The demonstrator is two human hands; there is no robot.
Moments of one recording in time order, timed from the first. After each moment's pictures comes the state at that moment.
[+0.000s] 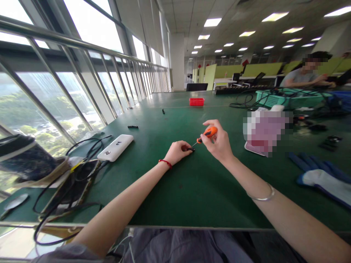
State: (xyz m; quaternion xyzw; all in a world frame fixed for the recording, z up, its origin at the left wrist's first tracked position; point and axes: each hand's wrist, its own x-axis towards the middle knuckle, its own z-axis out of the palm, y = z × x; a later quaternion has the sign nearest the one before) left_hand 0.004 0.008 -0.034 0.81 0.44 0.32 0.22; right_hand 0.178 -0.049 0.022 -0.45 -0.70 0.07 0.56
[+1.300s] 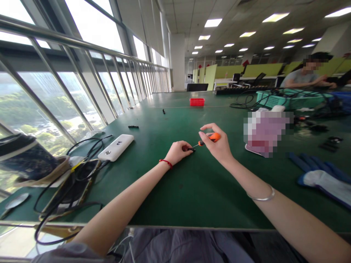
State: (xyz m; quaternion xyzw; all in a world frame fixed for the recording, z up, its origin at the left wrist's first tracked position) left_hand 0.004 0.010 -0.036 0.81 0.43 0.33 0.22; right_hand 0.173 -0.047 0.017 -0.46 -0.67 0.12 0.56
